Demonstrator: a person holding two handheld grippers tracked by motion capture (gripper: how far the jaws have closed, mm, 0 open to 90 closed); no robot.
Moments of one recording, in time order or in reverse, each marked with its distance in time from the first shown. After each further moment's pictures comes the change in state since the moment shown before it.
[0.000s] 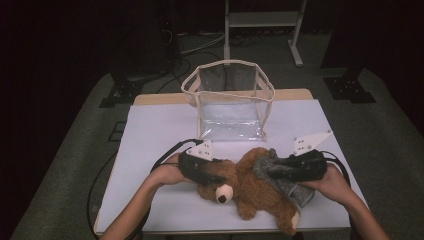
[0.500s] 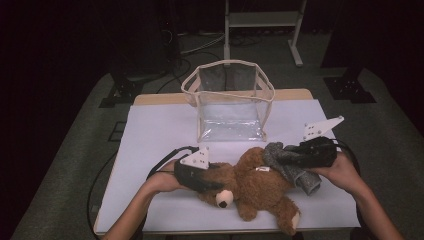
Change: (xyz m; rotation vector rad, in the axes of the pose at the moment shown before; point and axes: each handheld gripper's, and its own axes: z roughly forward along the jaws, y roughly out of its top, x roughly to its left) left arm -0.016 -0.011 -0.004 -0.037 0.003 0.033; right arm -0.027 0.006 -0.024 0.007 -0.062 0.044
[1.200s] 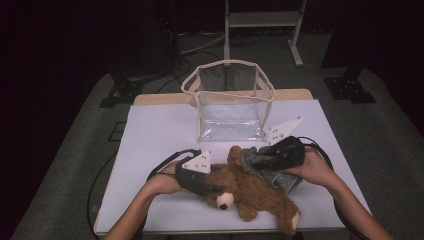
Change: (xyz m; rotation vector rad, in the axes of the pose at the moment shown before) left arm -0.006 0.003 0.002 0.018 0.008 0.036; right arm 0.023 0.042 0.053 0.113 0.071 -0.132
